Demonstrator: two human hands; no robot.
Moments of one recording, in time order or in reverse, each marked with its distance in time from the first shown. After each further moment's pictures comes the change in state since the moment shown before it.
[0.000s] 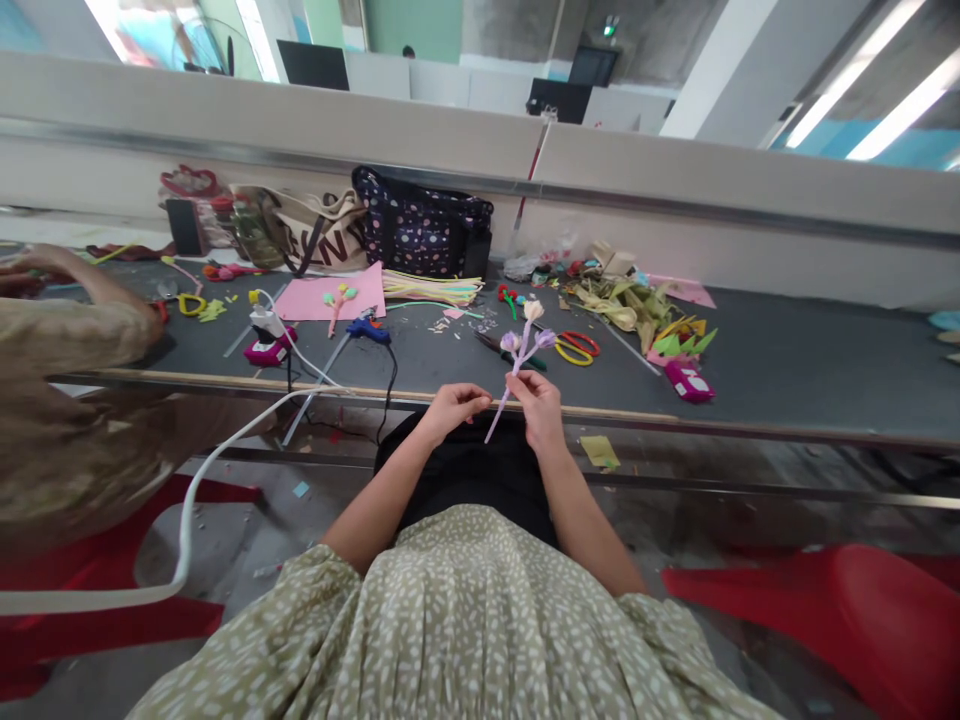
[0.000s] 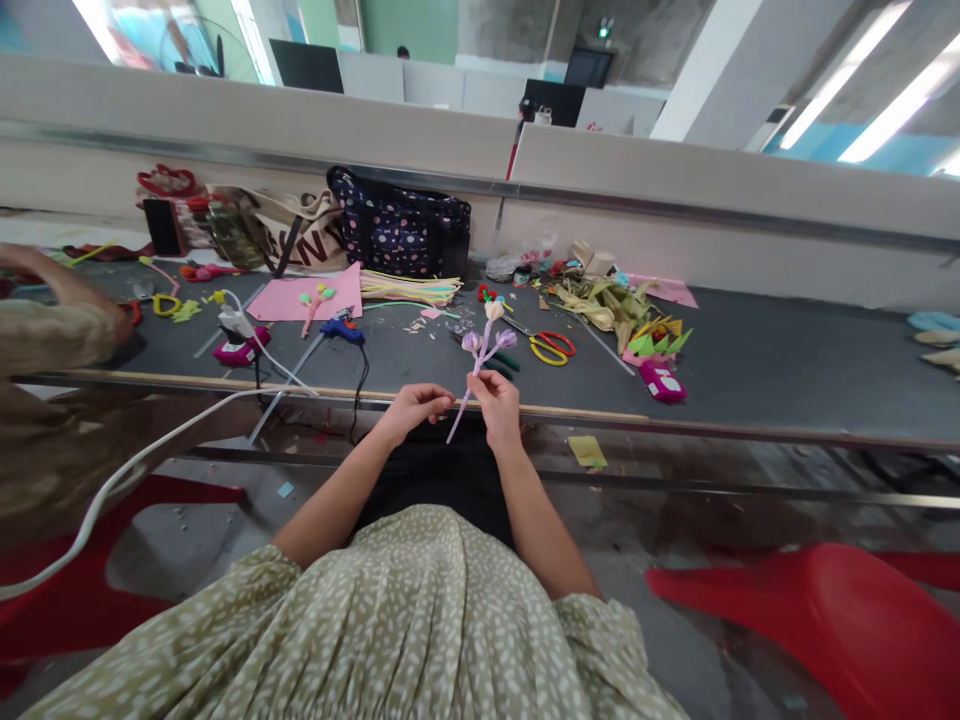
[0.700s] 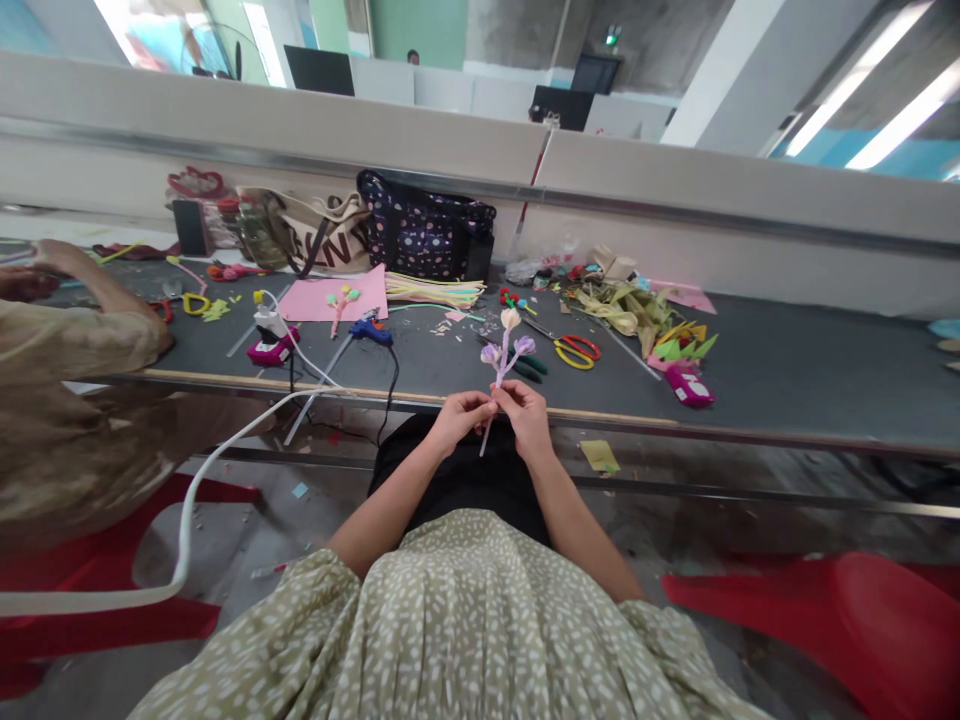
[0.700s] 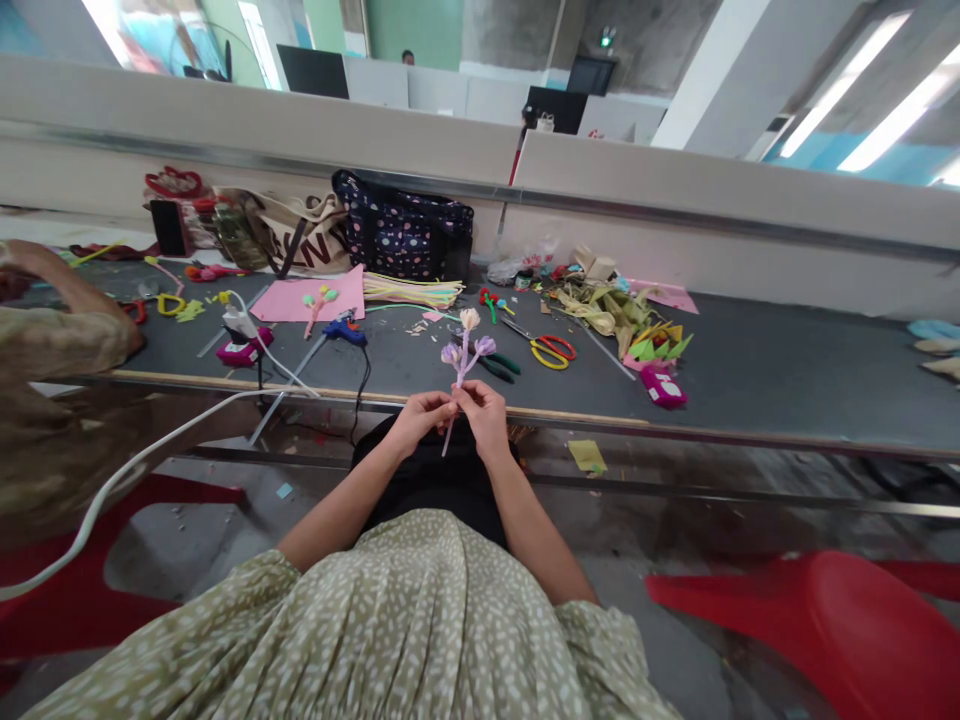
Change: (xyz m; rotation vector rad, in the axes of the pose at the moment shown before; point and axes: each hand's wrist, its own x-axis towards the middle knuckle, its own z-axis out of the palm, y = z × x) left_hand -0.007 -0.008 0.018 -0.167 0.016 0.017; right_hand -0.014 0.009 0.011 -0.016 -0.116 0.026
